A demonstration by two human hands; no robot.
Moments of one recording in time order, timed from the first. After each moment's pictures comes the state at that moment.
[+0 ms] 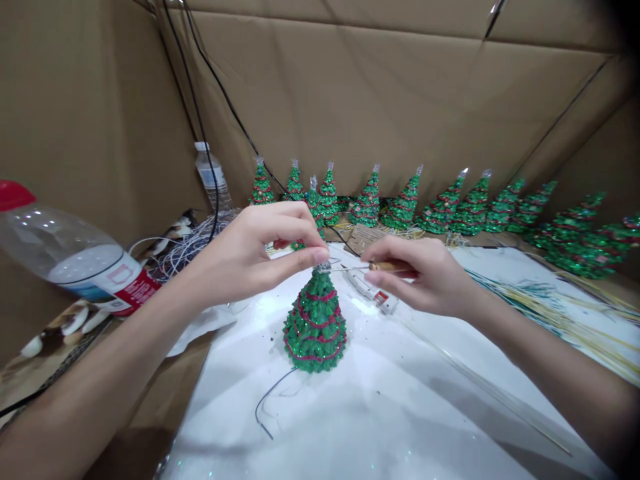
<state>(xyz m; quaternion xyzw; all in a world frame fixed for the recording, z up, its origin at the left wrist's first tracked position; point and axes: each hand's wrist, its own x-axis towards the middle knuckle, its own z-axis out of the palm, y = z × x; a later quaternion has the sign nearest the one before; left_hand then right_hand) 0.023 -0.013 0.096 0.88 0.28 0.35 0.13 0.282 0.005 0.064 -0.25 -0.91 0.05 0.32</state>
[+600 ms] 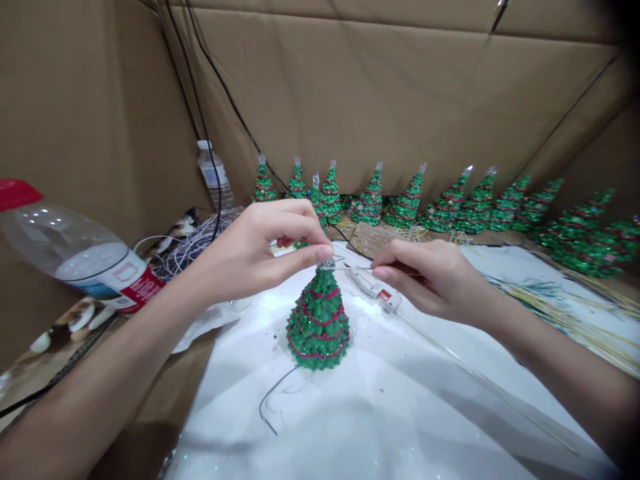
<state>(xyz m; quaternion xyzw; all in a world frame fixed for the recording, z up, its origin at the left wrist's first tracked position) 0.023 -0.013 0.096 0.88 0.28 0.35 0.12 0.282 -0.006 0.071 -0.25 -0.93 0.00 0.28</state>
